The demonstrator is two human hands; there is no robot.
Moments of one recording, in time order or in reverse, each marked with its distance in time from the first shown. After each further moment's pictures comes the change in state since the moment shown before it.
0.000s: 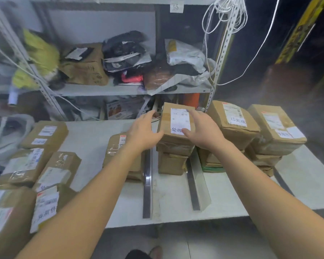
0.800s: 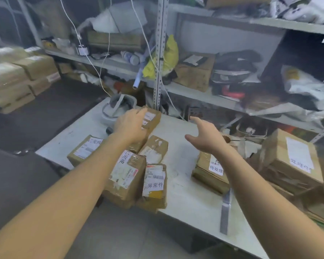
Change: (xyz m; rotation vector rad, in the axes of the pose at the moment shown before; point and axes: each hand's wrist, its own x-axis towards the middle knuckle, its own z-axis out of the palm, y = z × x) left_hand -0.134 -0.311 -0.221 0.423 0.121 -0.307; right_hand 0.017 -0.327 0.134 0.002 -0.265 -0.332
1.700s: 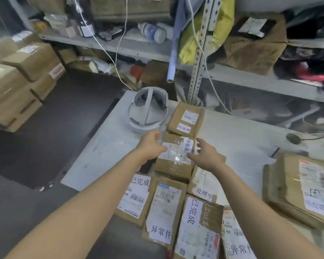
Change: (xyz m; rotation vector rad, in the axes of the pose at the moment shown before) left_hand 0.149 -0.195 0.122 -0.809 -0.460 -0.329; right_hand 0.189 -0.103 0.212 0.332 -0.257 0.385
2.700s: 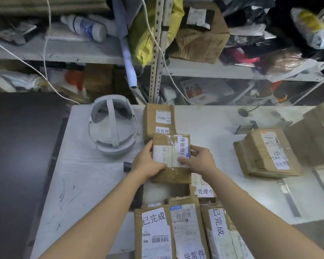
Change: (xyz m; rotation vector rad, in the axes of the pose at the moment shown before) left_hand 0.075 -0.026 0.003 -0.020 -0.298 0.172; right_hand 0.002 -0.025 0.027 0.540 0.316 0.461
